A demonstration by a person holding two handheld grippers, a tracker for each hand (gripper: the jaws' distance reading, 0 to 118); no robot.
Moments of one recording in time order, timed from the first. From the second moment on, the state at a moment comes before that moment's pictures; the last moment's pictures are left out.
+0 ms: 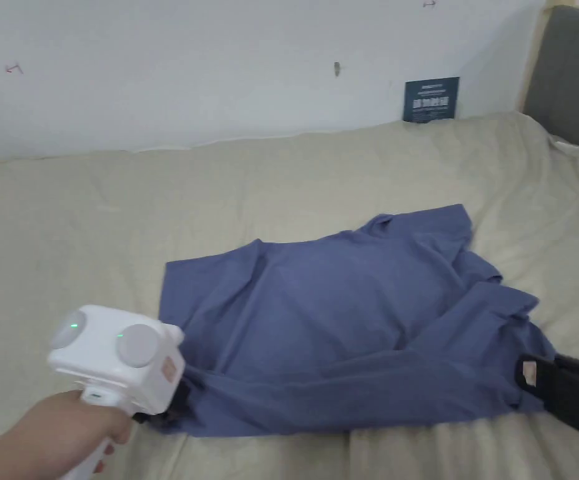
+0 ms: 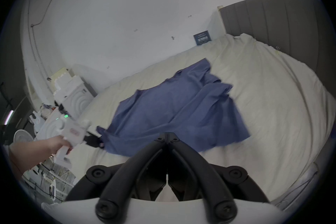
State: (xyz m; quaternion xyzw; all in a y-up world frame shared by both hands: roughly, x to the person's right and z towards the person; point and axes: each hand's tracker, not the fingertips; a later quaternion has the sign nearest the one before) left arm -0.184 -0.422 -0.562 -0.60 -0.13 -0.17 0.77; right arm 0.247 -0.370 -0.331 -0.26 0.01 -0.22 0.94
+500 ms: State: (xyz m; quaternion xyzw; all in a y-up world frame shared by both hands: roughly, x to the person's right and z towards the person) left arm -0.190 -0.410 -0.549 -0.59 -0.14 -0.14 0.78; right arm 0.338 -0.414 -0.494 -0.57 -0.08 -0.12 0.81
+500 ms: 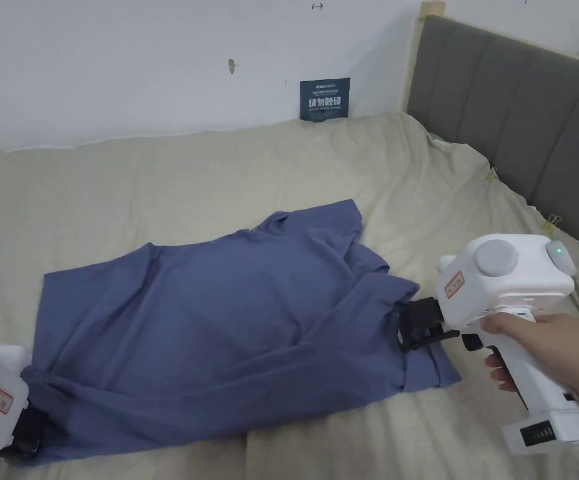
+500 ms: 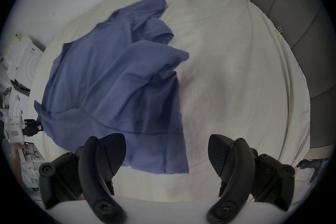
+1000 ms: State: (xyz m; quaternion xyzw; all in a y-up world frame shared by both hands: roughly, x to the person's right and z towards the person) left arm -0.222 -0.418 -0.563 -0.62 -0.12 0.00 0.78; right arm 0.333 -0.425 -0.478 -0.59 -0.05 -0.15 0.79
